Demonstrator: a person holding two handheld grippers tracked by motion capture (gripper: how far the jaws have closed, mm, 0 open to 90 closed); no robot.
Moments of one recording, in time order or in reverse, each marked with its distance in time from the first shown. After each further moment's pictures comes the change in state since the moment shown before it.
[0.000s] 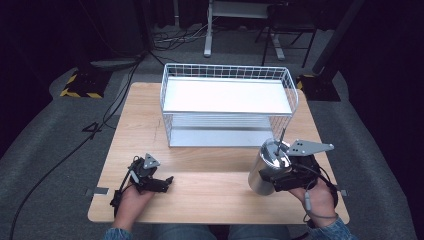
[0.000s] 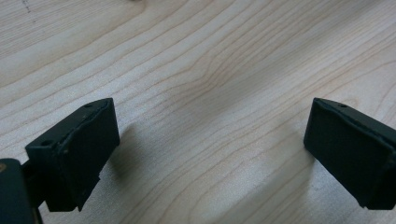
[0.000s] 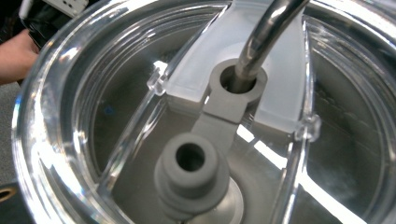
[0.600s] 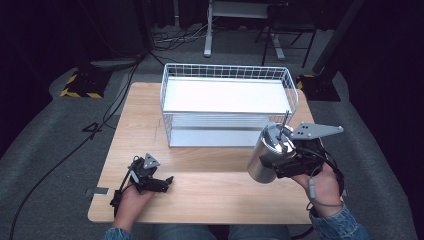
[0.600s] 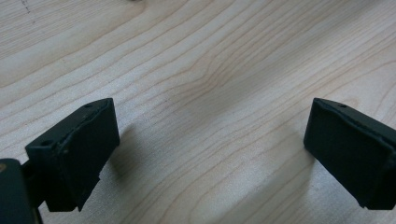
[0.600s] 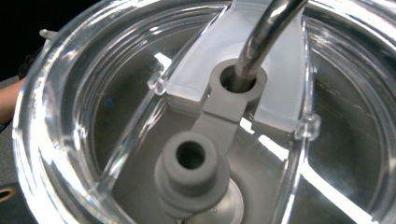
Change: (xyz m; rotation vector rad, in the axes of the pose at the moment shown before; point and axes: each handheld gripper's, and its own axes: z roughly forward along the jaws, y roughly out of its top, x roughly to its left) left arm 0.000 0.000 0.000 0.002 0.000 0.002; right arm 0.001 0.047 -0.022 -0.039 -0.007 -0.014
